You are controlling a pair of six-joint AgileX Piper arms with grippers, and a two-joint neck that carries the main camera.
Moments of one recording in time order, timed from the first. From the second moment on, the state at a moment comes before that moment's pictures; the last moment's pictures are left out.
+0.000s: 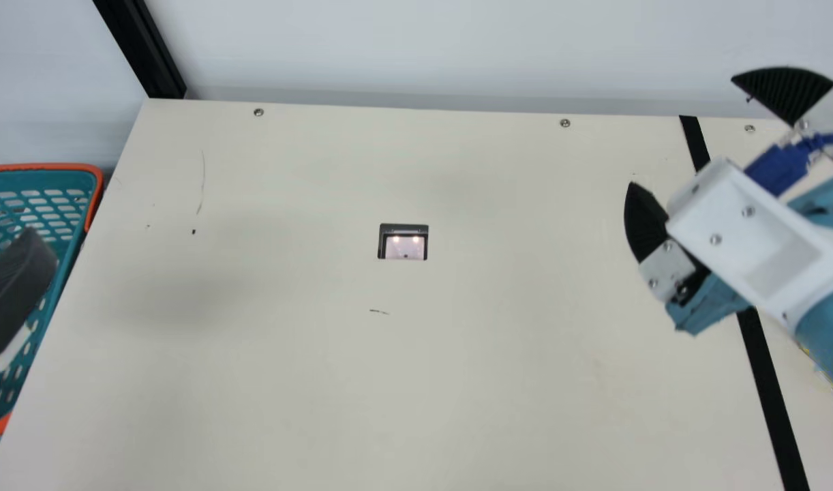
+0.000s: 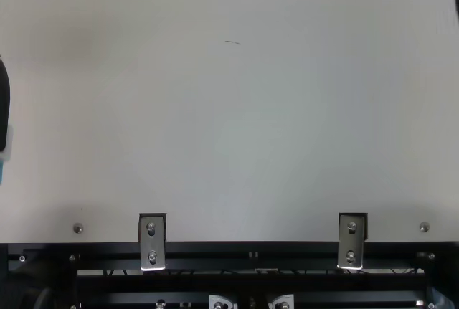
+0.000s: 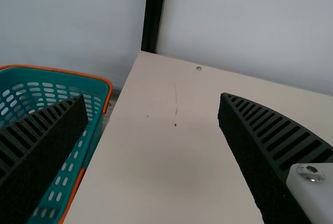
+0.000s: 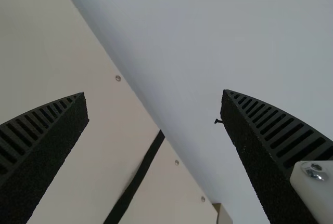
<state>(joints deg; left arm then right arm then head) -10.4 29.1 -26.8 22.5 28.6 -37.4 5.1 59.1 -37.4 5.6 0.0 -61.5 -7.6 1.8</state>
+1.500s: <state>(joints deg) 6.0 0.6 -18.4 -10.7 47.7 -4.0 8.7 8.7 -2.5 6.5 -1.8 -14.4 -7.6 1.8</state>
